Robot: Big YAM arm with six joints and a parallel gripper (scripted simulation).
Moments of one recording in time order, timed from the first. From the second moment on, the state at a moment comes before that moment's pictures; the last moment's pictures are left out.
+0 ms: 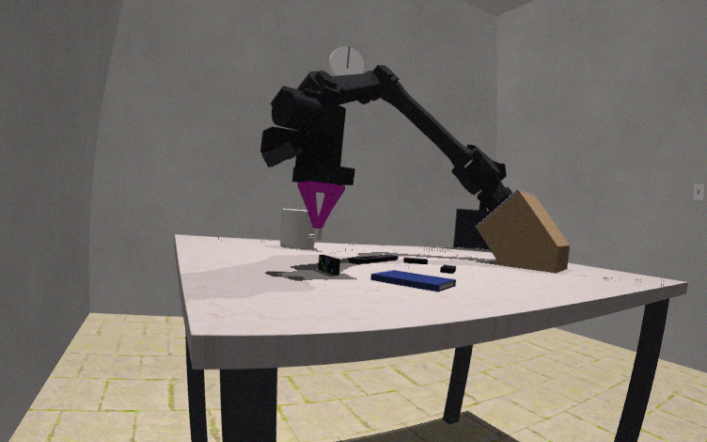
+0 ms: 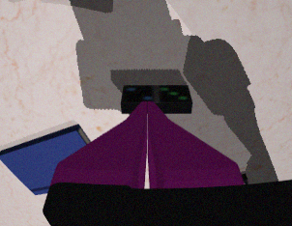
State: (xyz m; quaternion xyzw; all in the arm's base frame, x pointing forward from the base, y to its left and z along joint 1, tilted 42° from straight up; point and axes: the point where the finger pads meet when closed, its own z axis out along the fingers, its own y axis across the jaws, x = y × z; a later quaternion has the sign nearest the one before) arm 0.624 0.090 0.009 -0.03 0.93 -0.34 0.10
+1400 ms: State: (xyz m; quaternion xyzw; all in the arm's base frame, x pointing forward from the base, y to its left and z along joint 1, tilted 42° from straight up) arm 0.627 0.085 0.009 -0.04 0.93 -0.35 0.10
